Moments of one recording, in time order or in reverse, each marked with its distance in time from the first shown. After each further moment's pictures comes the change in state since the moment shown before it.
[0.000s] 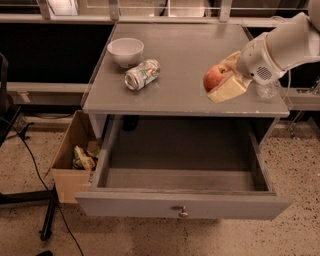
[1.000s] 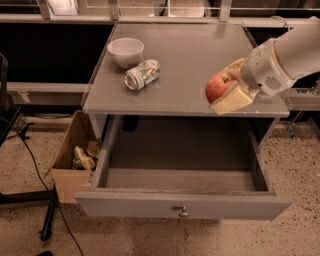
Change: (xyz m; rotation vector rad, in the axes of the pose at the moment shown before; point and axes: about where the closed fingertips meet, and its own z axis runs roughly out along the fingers) arm -0.001 0.040 -0.017 -0.030 0.013 -0.034
